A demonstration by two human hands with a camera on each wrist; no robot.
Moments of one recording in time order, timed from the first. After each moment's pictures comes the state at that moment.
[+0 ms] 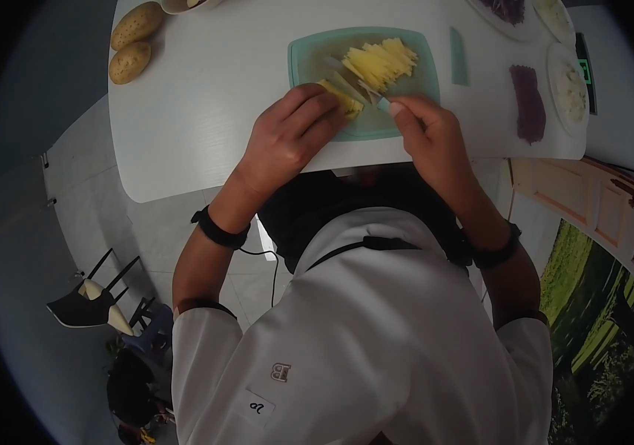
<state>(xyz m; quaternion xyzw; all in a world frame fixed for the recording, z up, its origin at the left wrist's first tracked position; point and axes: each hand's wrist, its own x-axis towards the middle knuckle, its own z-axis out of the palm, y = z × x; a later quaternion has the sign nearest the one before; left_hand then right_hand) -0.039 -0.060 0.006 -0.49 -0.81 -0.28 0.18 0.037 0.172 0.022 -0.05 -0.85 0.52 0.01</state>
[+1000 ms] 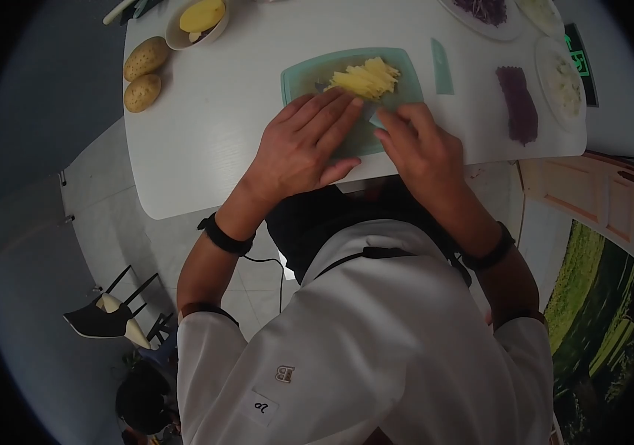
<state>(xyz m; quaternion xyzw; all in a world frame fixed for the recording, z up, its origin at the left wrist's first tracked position) -0.046 -0.041 0.028 -0.52 -0.82 -0.22 0.11 0.039 0.178 0.030 0.13 -0.94 0.19 0.24</state>
